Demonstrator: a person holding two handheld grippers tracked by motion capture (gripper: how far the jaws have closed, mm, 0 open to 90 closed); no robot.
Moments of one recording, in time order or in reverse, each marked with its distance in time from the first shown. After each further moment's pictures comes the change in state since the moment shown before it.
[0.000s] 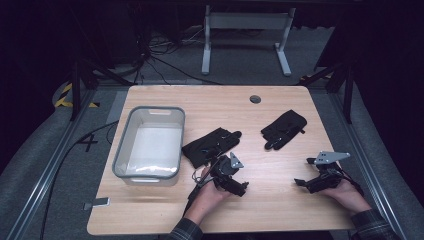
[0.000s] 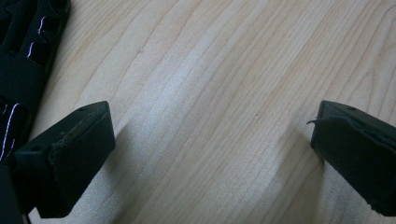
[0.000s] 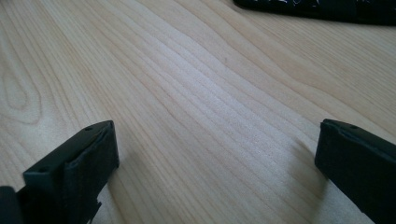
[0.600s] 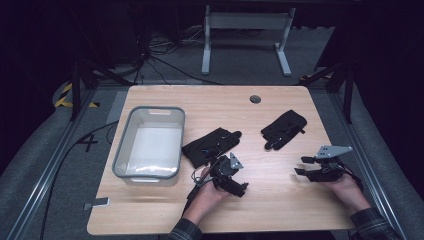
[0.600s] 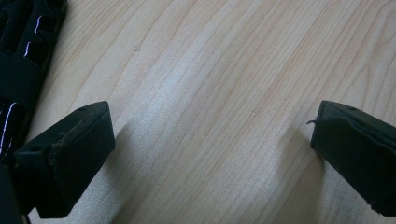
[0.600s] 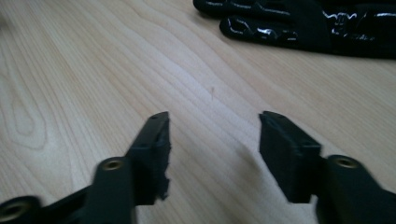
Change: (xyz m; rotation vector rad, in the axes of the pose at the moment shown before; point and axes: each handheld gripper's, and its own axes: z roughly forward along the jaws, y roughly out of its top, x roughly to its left) left arm 0.000 -0.001 -0.001 0.001 -0.009 0.007; right arm -0.009 0.019 -0.008 -0.017 0.004 -0.002
